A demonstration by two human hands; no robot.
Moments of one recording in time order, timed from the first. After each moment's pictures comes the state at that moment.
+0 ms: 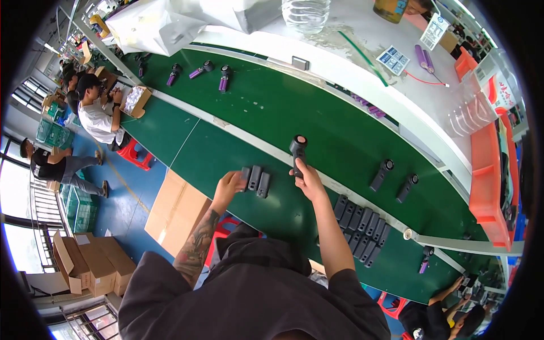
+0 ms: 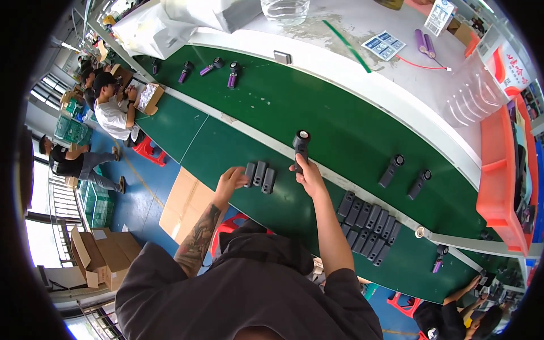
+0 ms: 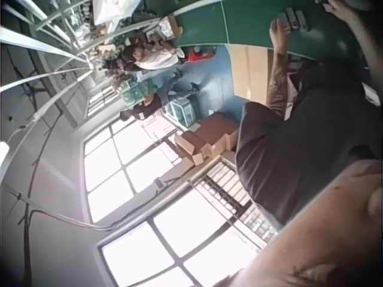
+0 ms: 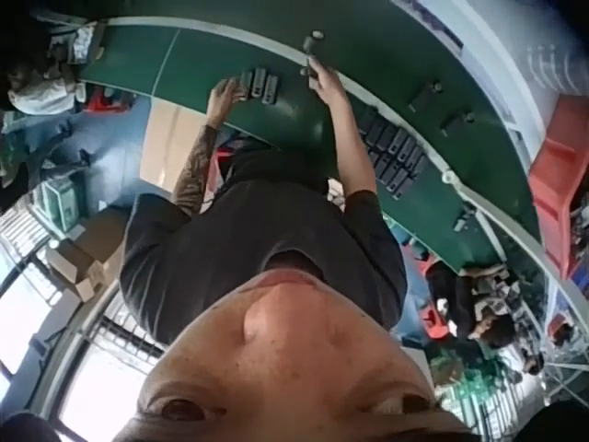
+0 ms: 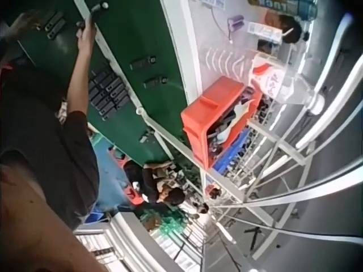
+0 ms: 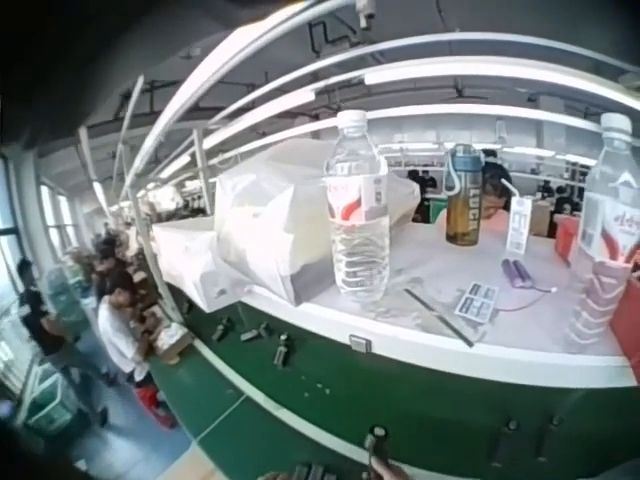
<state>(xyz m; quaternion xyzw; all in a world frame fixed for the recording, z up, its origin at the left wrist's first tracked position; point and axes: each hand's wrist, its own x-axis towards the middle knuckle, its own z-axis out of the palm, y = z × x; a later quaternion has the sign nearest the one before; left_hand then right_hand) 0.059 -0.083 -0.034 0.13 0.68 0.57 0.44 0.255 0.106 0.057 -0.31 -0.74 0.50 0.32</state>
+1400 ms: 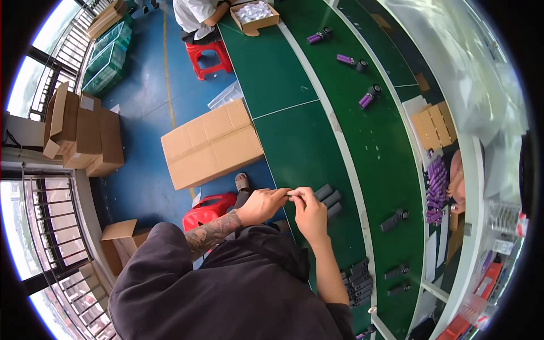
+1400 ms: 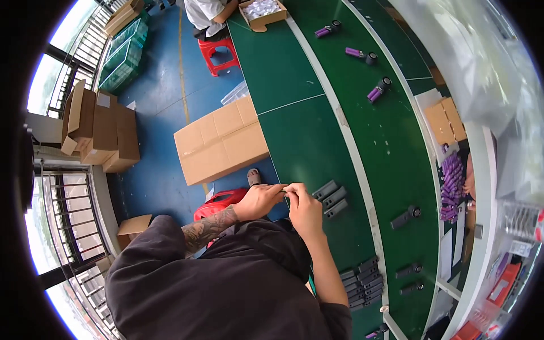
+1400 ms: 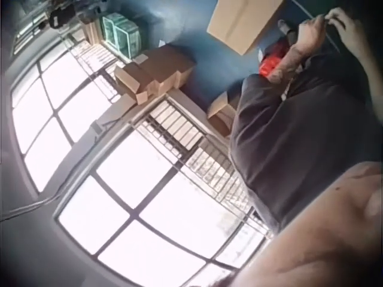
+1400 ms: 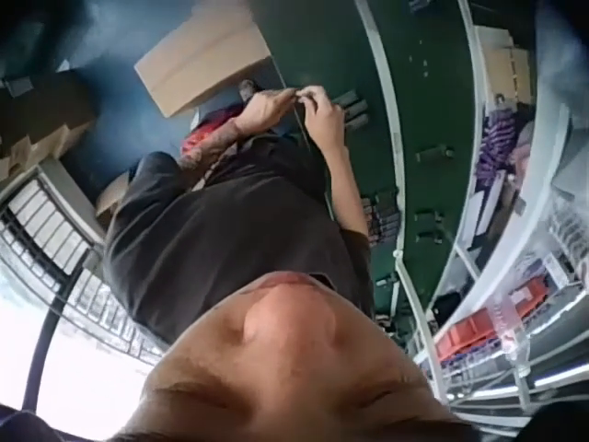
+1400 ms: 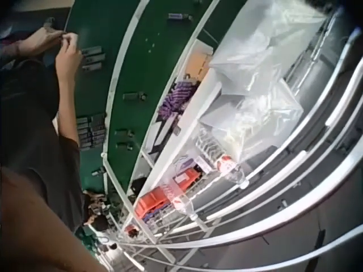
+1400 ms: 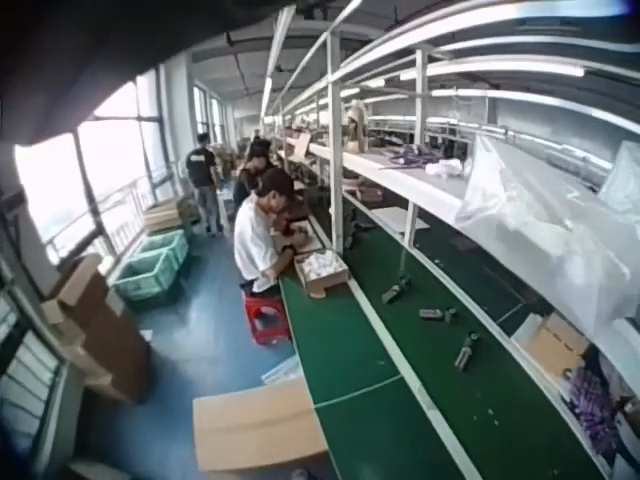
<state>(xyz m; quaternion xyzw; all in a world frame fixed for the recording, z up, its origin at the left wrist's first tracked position) 0.126 -0.180 0.017 0.36 0.82 0.38 0.22 0.190 -0.013 0.073 -0.08 -0.90 0.44 0.03</state>
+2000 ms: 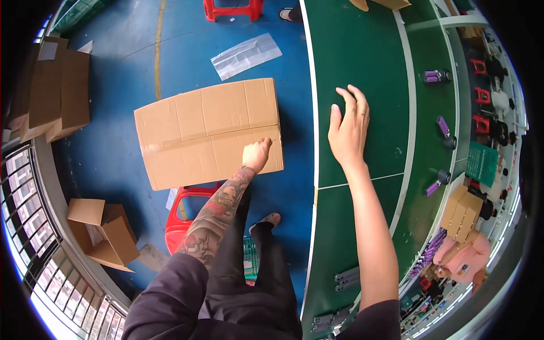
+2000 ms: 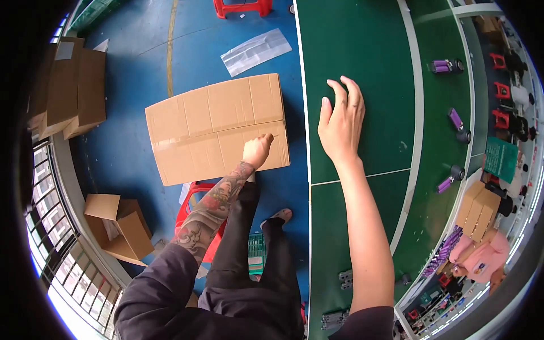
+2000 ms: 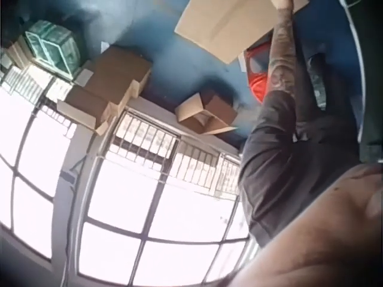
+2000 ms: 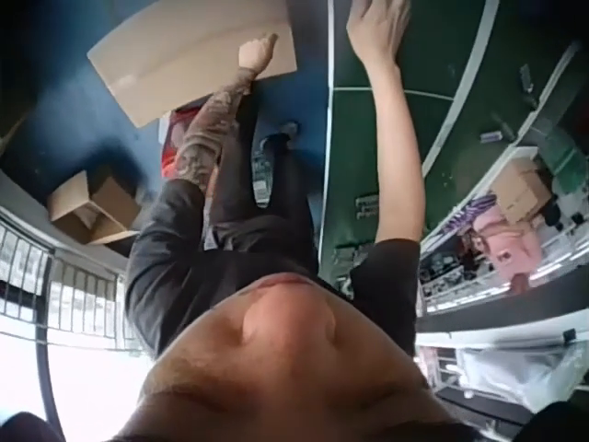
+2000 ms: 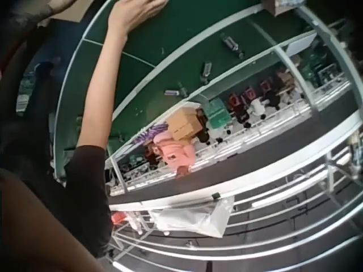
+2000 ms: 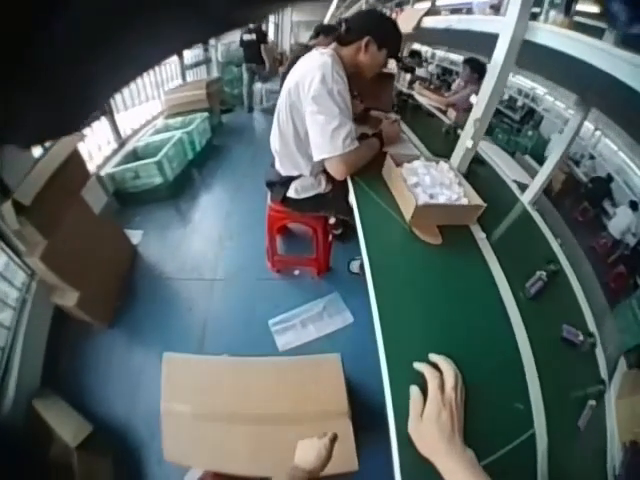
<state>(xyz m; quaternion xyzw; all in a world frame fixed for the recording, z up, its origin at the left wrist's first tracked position) -0.040 -0.192 -0.314 0.04 0.94 0.30 0.15 -0.154 -0.018 -0.088 0.11 -0.98 0.12 0.09</state>
